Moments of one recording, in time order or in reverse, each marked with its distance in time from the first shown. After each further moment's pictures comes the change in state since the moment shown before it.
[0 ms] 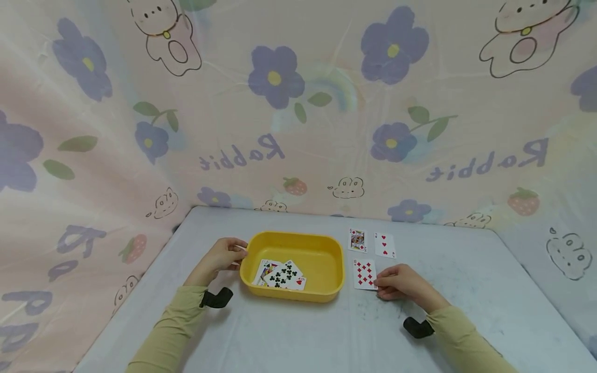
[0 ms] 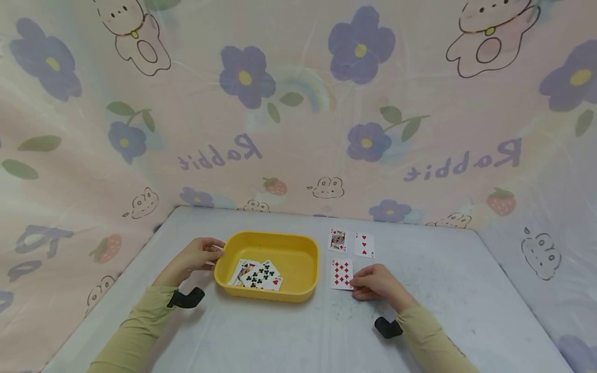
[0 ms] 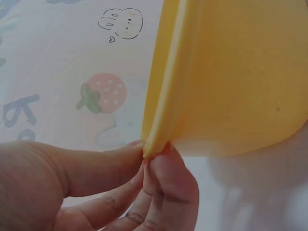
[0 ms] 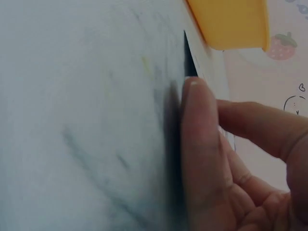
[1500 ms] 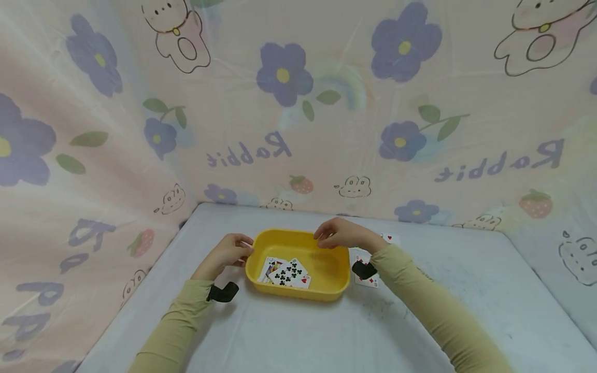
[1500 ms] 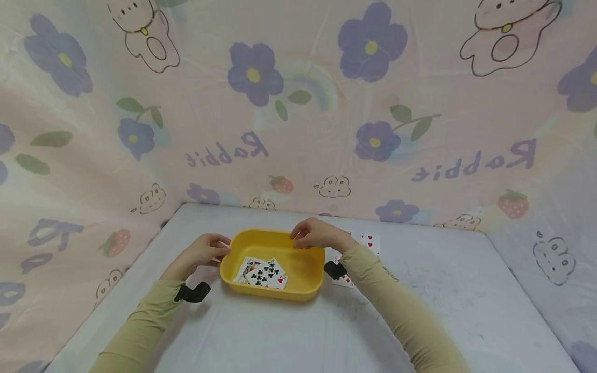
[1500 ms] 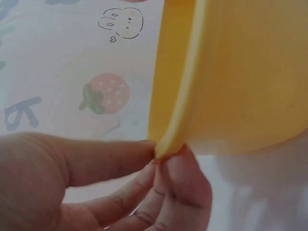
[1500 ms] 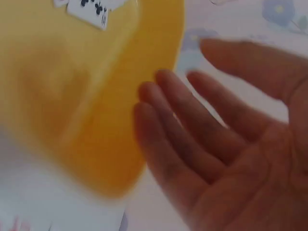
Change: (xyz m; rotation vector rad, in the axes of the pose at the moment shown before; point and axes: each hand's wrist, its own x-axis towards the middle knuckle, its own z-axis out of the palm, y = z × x) left_hand -0.001 0.005 -0.004 0.013 -0.047 0.040; right_hand 0.059 -0.144 0.078 -0.555 -0.356 -0.424
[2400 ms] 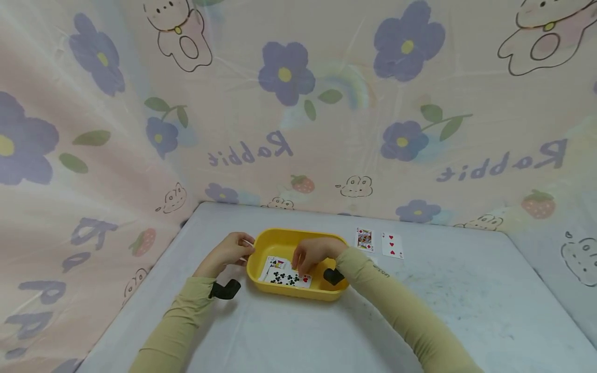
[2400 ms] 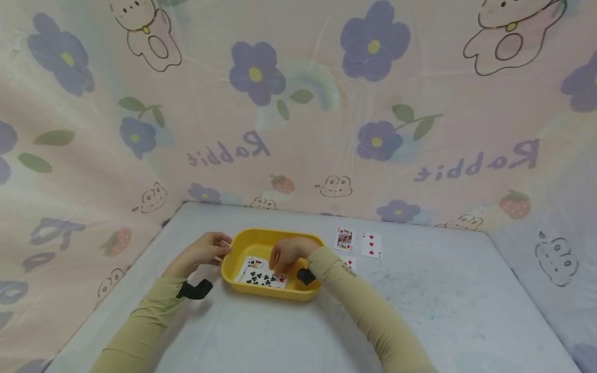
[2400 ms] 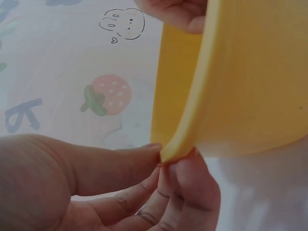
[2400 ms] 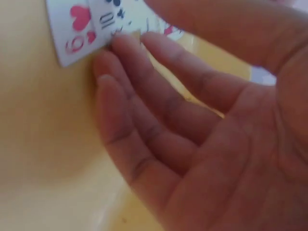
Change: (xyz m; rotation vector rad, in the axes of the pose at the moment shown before) left_hand 0.002 0.002 0.000 0.020 -0.030 0.002; right_hand 0.051 -0.013 0.058 -0.136 -0.324 0.086
